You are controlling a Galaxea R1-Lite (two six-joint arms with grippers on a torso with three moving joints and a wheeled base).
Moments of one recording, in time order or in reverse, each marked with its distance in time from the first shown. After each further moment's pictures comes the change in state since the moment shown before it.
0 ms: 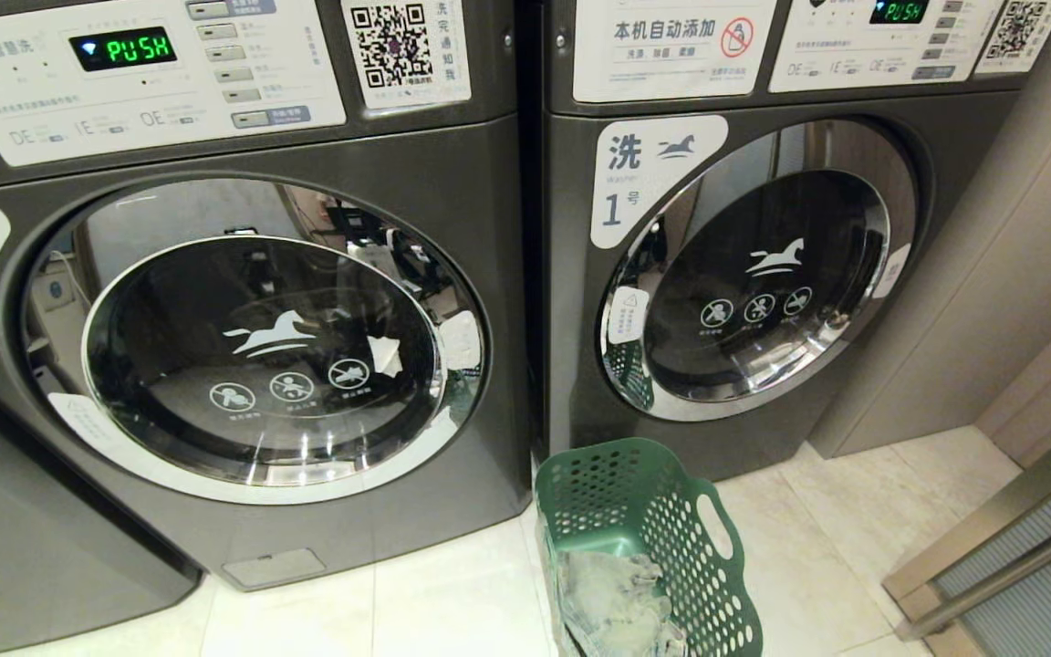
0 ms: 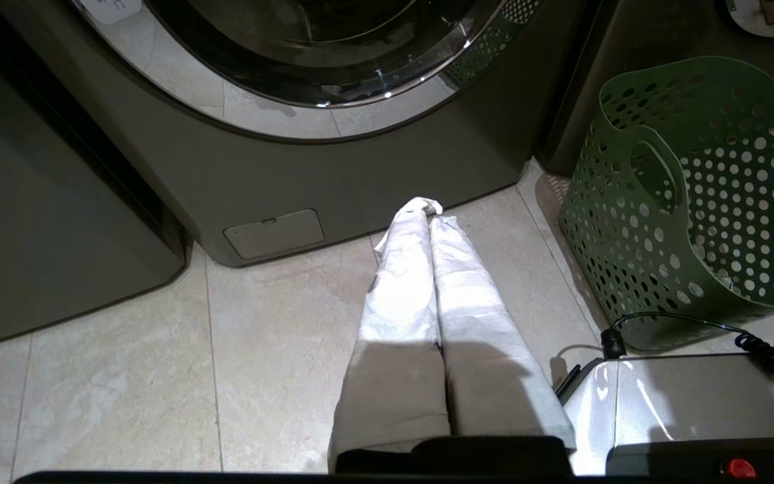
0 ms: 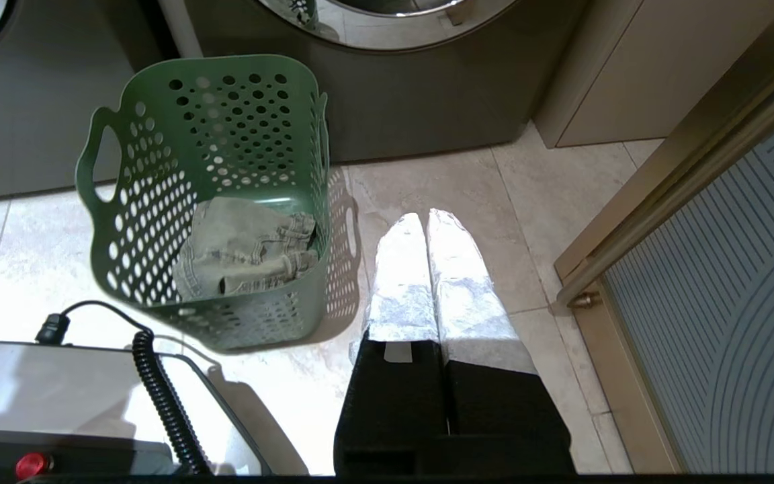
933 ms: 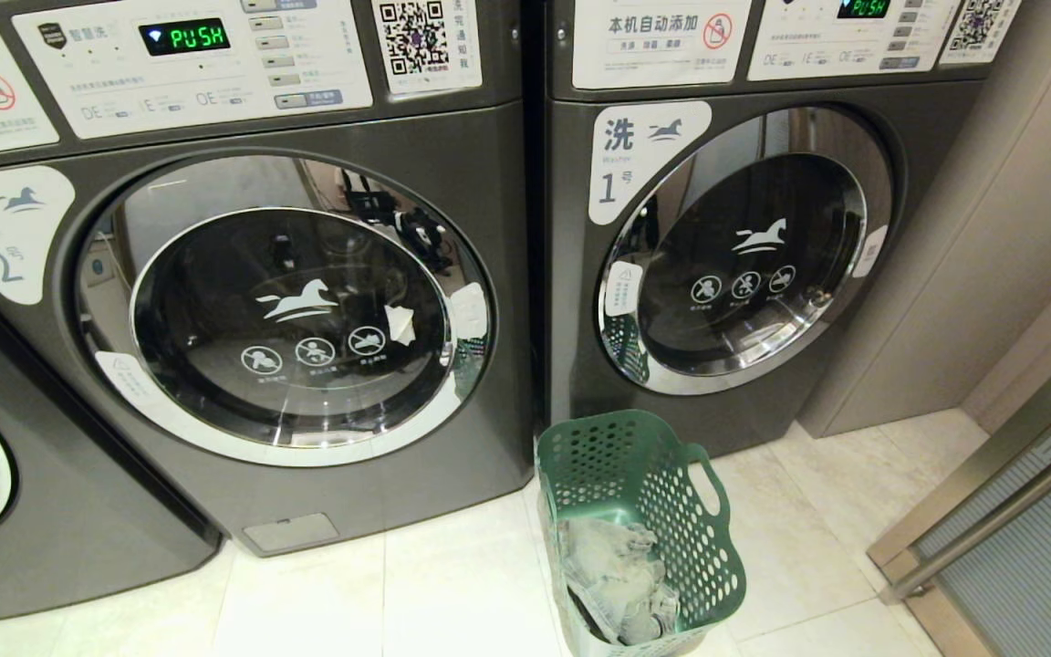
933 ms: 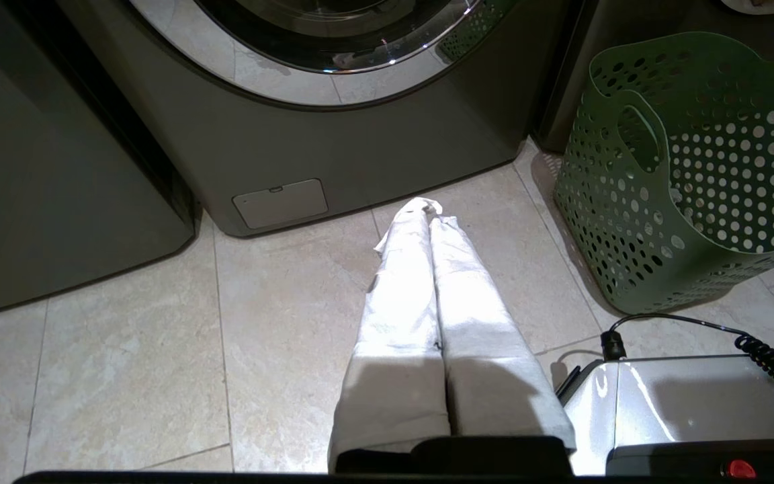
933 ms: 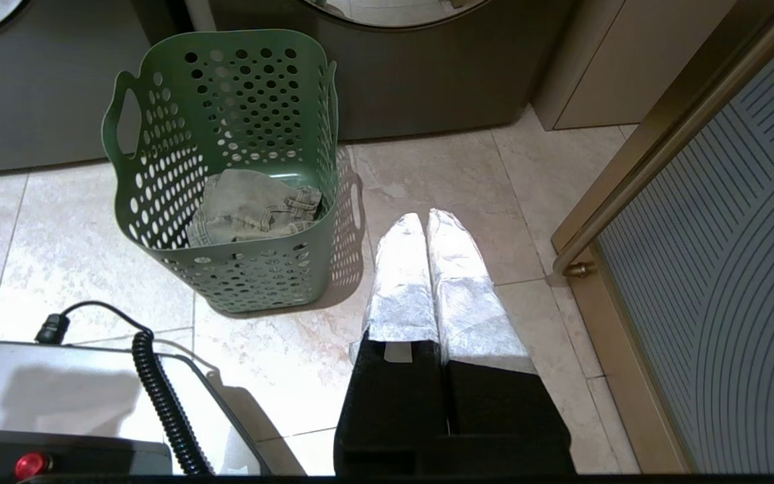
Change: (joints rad) left arm 0.000 0.000 0.000 0.000 0.000 0.000; right arm 0.000 0.000 0.000 0.000 0.001 -0.003
